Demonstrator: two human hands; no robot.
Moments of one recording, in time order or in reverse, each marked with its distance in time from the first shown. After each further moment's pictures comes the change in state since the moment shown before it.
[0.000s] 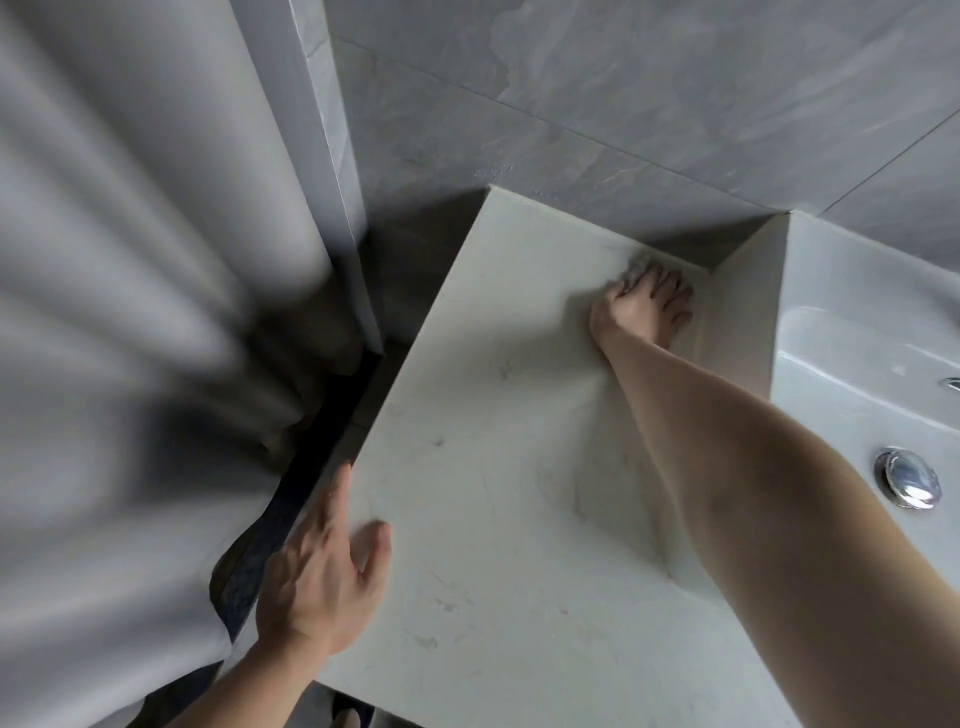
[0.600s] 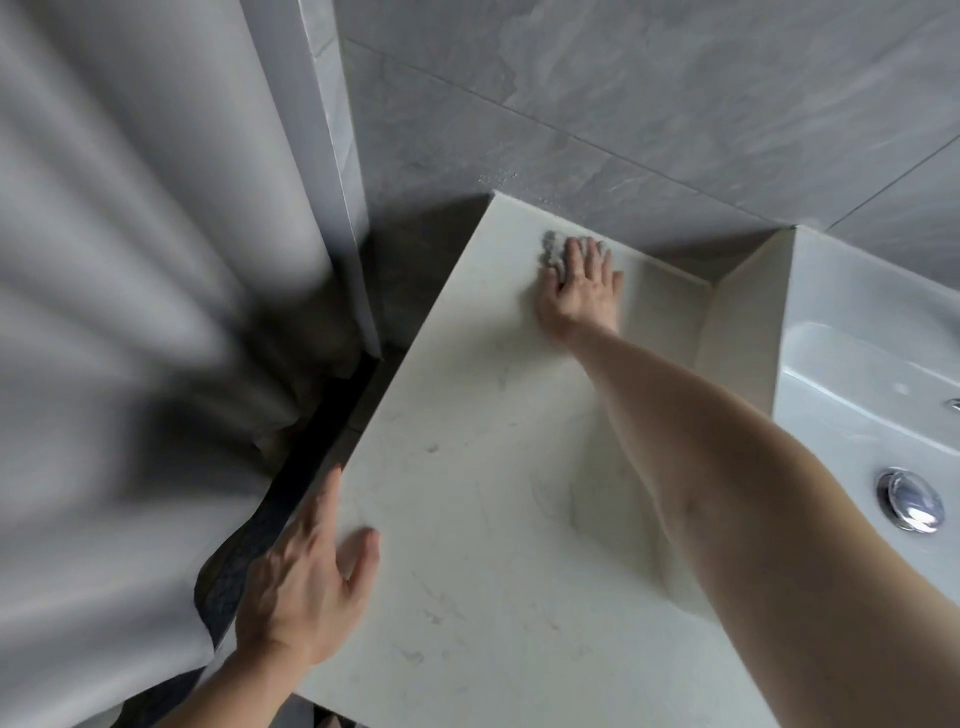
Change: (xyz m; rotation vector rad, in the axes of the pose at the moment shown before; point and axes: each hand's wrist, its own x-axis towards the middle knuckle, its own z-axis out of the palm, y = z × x) left_hand 0.000 0.000 0.000 0.010 0.005 0.029; right_hand -0.006 -0.046 0.012 -0.115 -0.172 -0.474
